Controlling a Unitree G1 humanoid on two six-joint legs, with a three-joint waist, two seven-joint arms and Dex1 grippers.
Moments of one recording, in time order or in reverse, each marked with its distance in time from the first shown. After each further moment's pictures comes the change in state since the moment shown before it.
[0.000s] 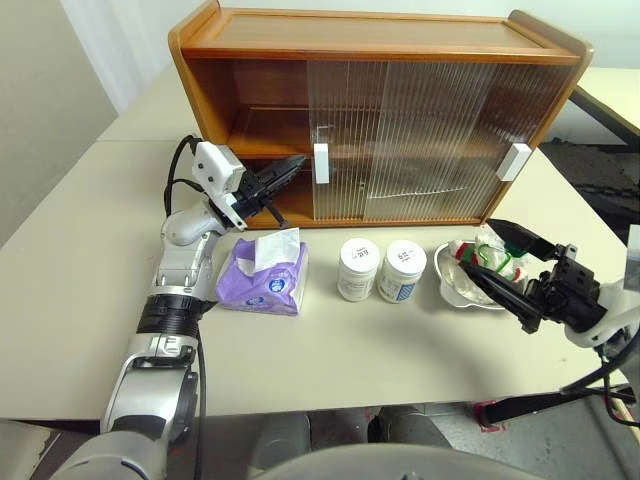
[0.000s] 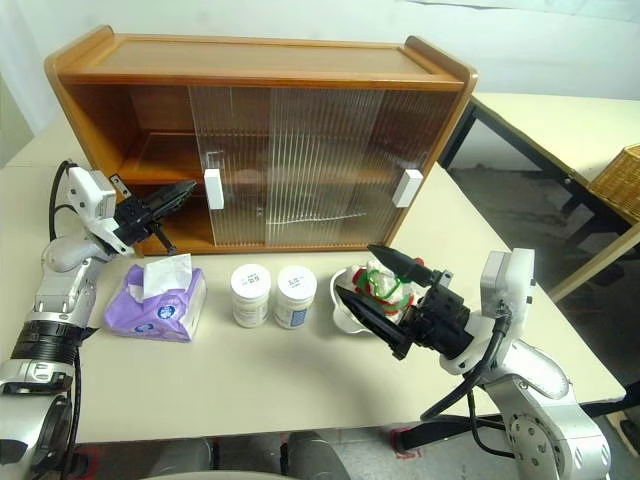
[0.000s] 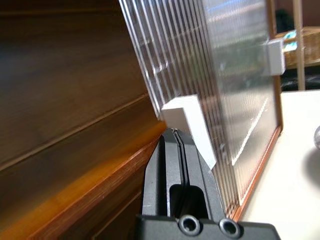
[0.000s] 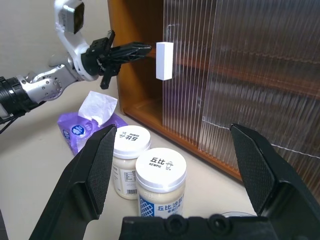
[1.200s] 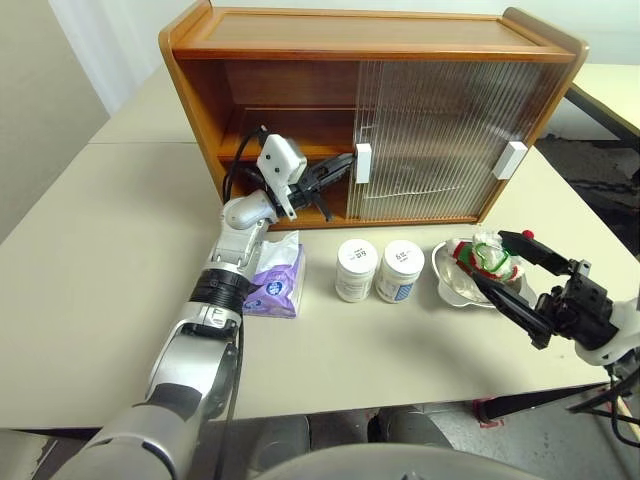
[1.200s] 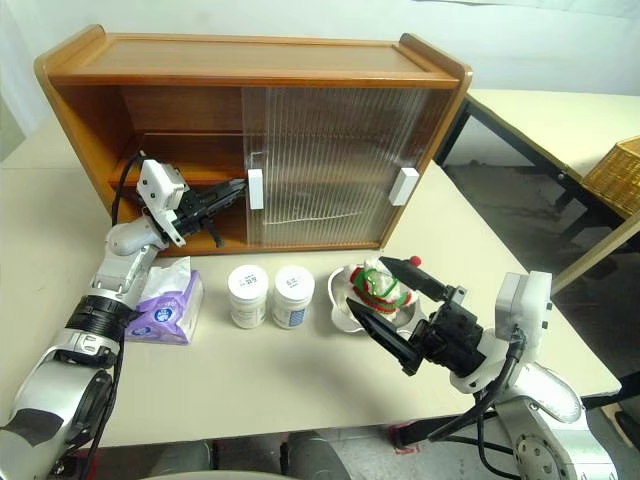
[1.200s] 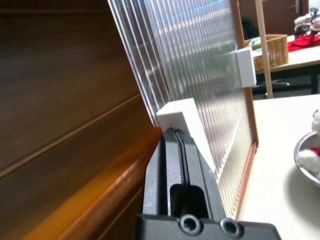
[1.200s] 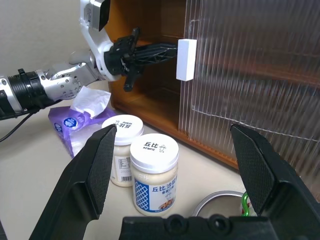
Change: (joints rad) left arm -0.178 -0.147 -0.116 0.173 0.080 -0.076 0.029; right arm 0.098 0.039 -0.039 0.018 -0.034 -0.091 0.054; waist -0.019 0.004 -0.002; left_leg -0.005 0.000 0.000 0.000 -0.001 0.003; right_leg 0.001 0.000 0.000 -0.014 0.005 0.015
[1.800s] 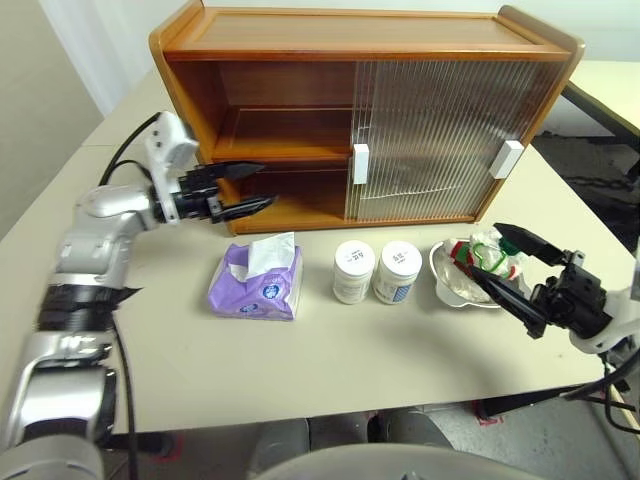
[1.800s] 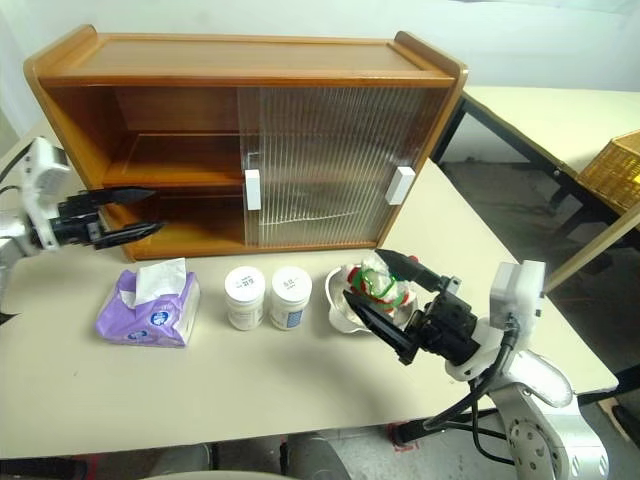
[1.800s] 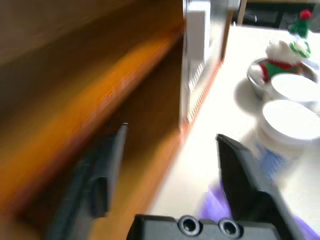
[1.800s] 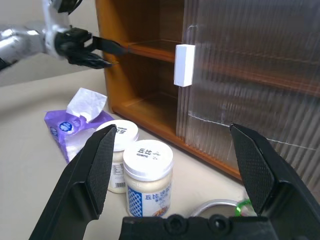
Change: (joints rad) left arm 0.198 0.587 0.128 -0.395 -0.321 0.741 -0.374; right arm -0.082 -0.007 0.038 0.038 -0.009 0.008 0.010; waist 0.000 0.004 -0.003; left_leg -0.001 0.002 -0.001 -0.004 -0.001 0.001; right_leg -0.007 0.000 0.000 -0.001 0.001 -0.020
